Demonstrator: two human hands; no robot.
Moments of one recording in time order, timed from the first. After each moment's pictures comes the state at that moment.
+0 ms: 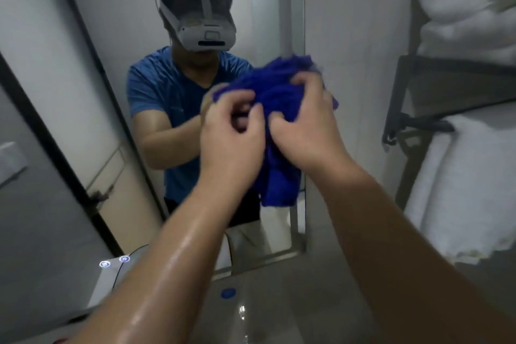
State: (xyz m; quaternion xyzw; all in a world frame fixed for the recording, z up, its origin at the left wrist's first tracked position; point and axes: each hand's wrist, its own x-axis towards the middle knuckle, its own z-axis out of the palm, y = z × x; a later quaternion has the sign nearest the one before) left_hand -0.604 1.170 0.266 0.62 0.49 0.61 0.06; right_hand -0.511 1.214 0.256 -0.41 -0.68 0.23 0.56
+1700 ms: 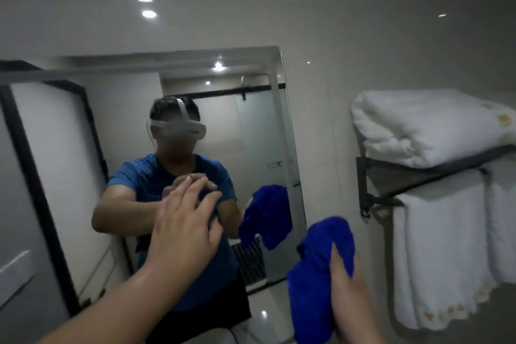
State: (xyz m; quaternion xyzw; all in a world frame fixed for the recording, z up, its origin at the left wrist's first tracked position) left_hand -0.750 1.073 0.312 0.67 0.63 0.23 -0.32; right_hand -0.488 1.109 0.207 -0.44 -0.47 0.44 0.63
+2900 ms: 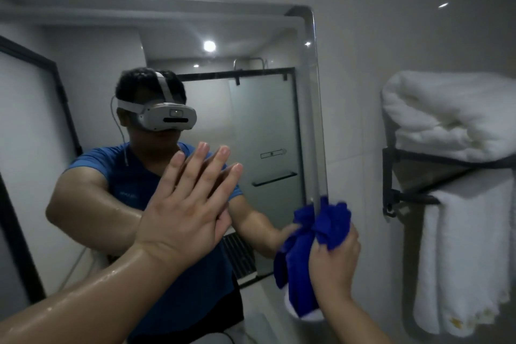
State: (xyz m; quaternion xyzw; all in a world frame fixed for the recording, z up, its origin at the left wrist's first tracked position) left_hand -0.806 1.145 0.319 0.66 0.46 0.17 -0.57; right_hand -0.572 1.231 0.169 -0.54 -0.40 0.21 0.71
